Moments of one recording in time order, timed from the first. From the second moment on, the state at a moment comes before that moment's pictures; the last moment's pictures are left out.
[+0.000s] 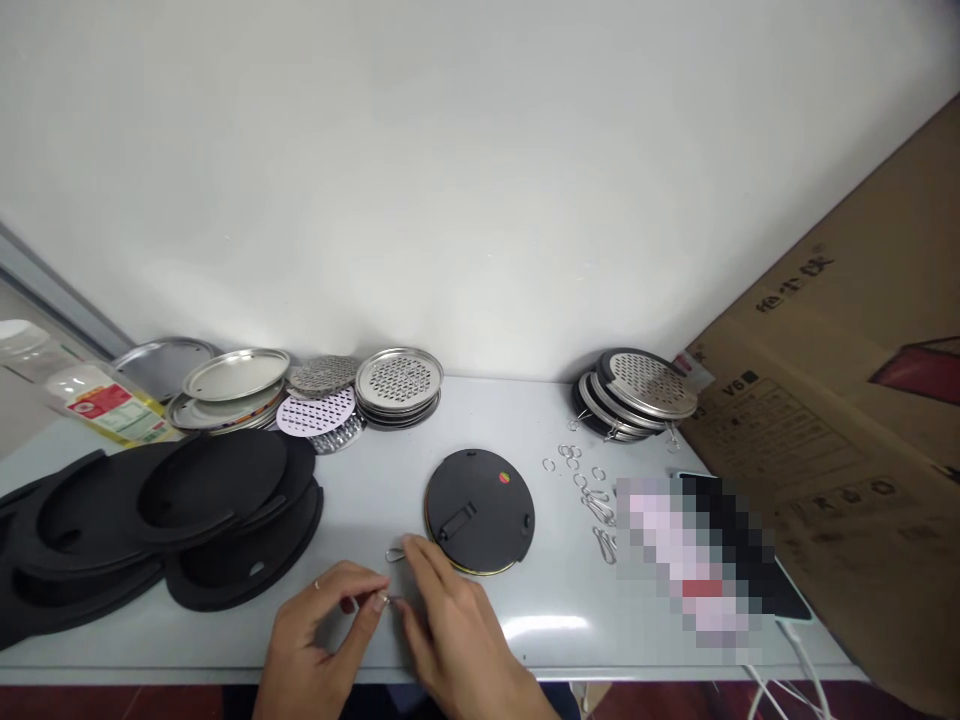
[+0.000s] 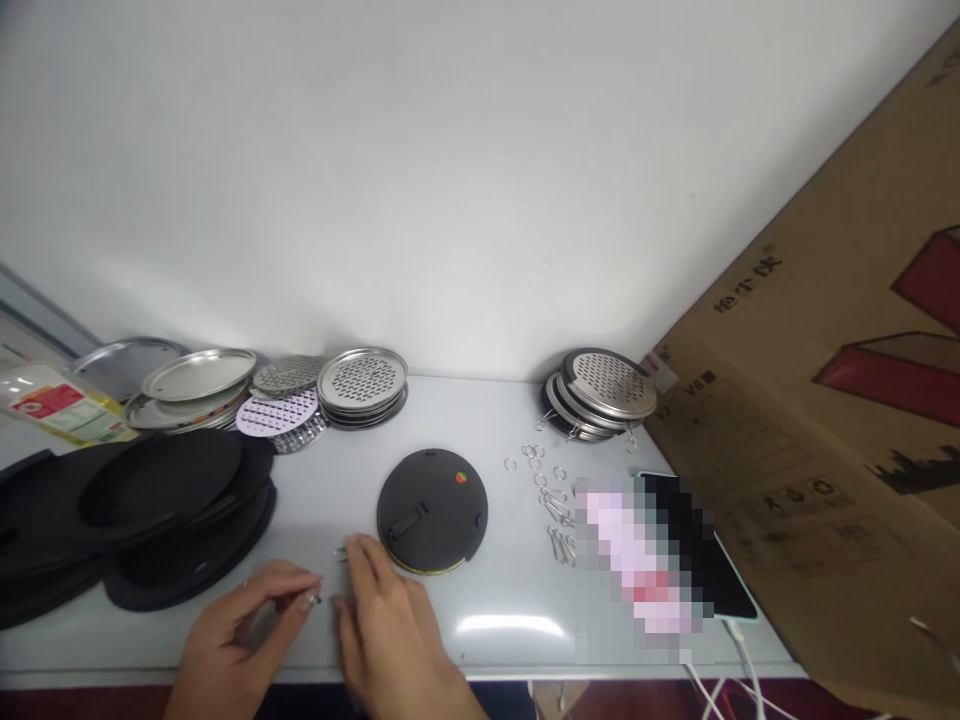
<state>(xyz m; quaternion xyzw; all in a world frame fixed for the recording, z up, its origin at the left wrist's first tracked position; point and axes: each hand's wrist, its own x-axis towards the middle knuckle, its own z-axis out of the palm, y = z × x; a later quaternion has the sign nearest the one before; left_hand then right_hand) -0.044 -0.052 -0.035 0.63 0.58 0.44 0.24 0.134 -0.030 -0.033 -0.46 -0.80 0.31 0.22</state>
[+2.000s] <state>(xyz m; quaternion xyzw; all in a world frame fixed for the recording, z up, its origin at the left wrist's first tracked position) 0.035 -0.039 -0.043 0.59 0.49 0.46 0.44 0.181 -0.033 -0.047 -0.41 -0.56 0.25 0.67</state>
